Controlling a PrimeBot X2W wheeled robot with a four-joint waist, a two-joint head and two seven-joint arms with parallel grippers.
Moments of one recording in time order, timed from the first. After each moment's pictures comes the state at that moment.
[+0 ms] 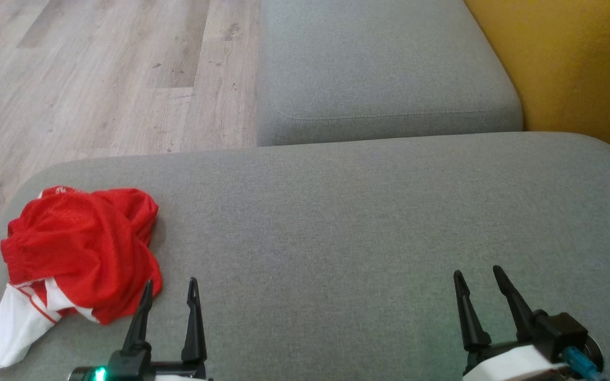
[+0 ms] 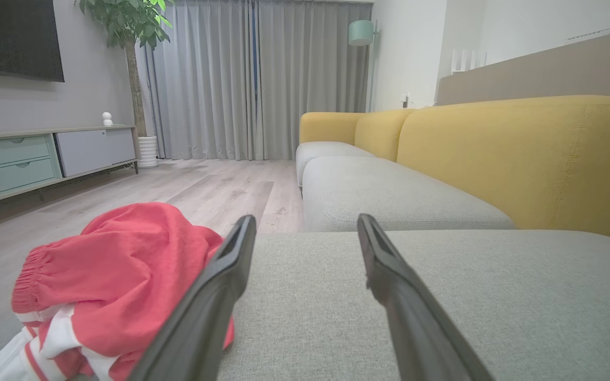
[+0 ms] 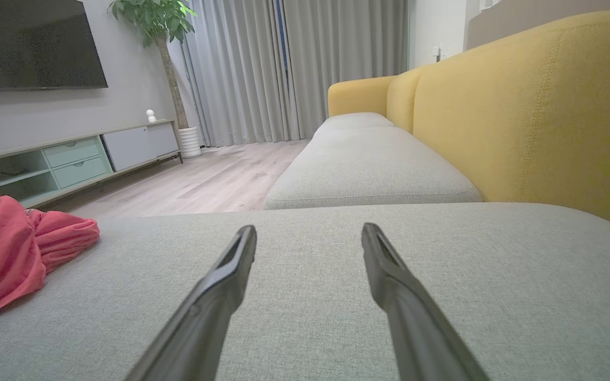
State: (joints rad) left arm 0.13 0.05 -0.18 0.15 -0.12 0.07 -0.25; right arm 0.12 -0.04 0.10 0.25 0.13 0.13 -0.25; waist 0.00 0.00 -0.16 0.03
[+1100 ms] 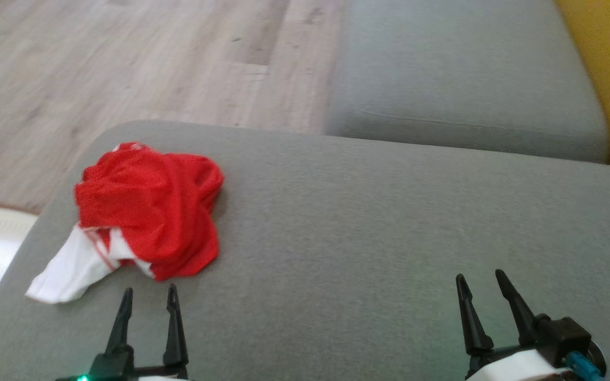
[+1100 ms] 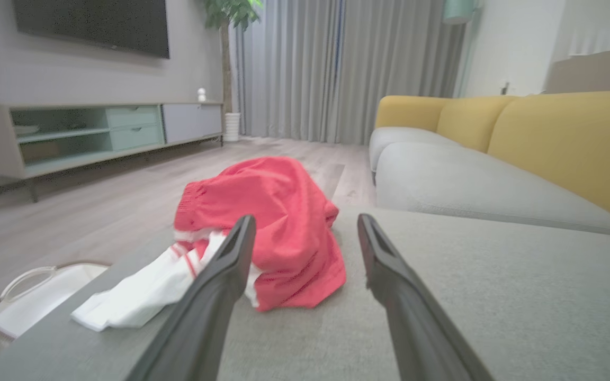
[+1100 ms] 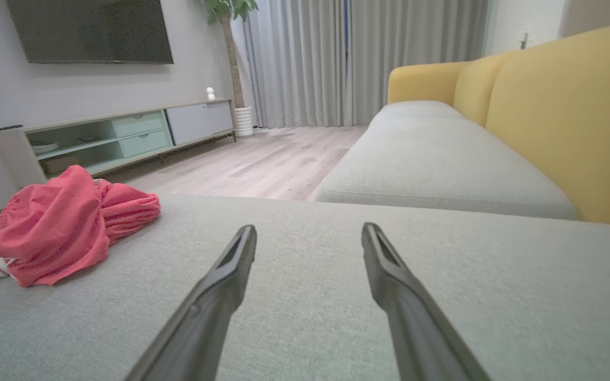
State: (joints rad) left arm 0.13 0.05 -0.12 0.20 -0.12 0.08 -0.25; right arm 0.13 -0.04 0.10 0.24 0.13 0.13 -0.25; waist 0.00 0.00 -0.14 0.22
